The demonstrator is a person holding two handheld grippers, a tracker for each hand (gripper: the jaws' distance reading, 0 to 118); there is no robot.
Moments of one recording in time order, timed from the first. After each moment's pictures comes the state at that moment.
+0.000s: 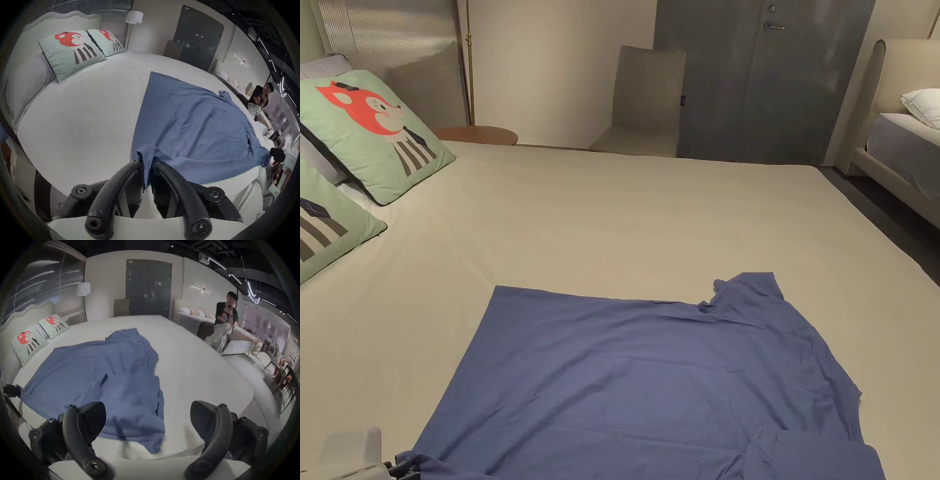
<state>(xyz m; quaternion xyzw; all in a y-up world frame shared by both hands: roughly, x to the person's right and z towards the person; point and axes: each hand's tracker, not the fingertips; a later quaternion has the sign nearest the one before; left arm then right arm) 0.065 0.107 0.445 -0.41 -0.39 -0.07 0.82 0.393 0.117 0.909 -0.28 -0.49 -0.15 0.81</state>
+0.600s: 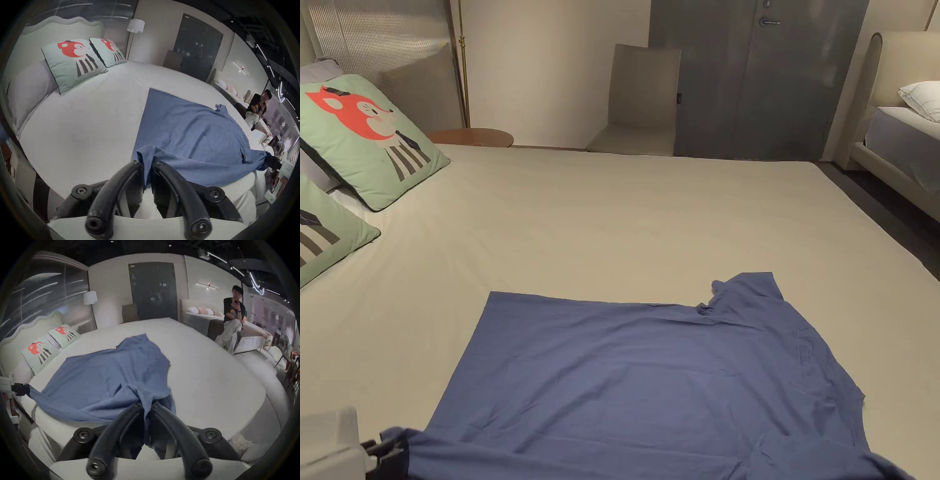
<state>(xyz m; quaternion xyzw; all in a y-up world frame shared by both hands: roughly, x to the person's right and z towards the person) 0.073 0.151 0.432 -0.38 -0.39 -0.04 0.84 0.404 0.146 0.909 -0.22 -0.44 -0.17 0.85</state>
